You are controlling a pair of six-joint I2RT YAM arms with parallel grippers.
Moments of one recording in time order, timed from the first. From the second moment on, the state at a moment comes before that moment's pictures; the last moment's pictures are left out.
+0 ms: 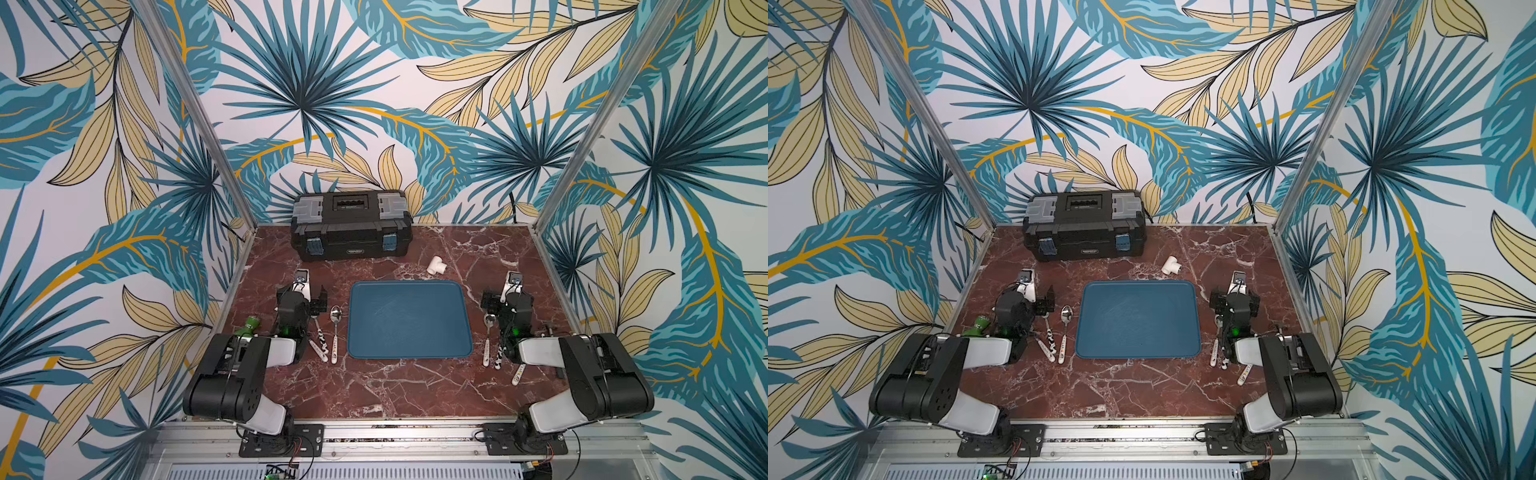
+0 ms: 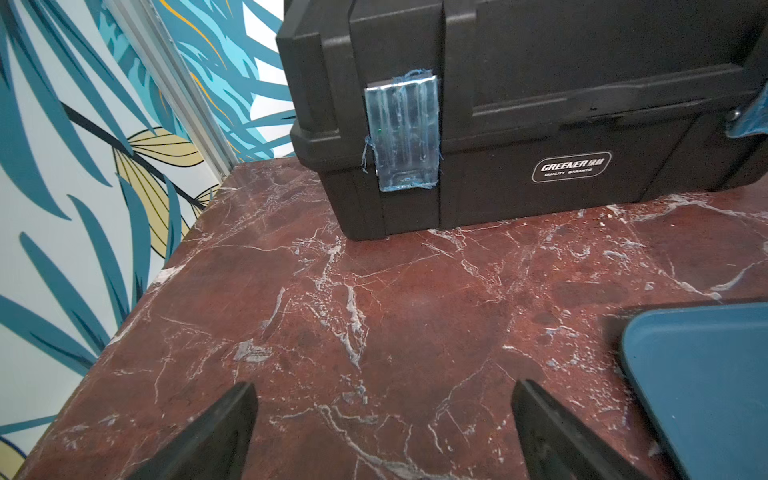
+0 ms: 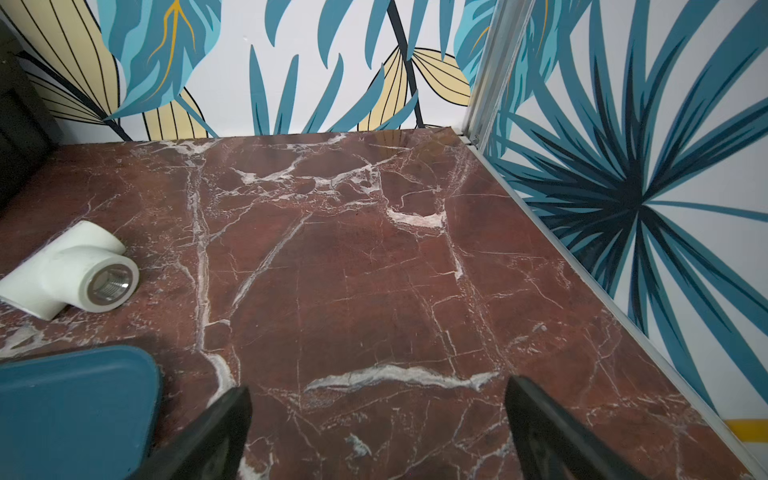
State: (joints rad) left arm -0.08 1.51 0.38 0.82 -0.16 0.06; right arm 0.06 1.52 0.38 0.82 0.36 0.05
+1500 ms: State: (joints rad) left arm -0.05 0.92 1.00 -0.43 -0.28 -0.49; right arm 0.16 1.42 1.16 -0.47 0.44 0.36
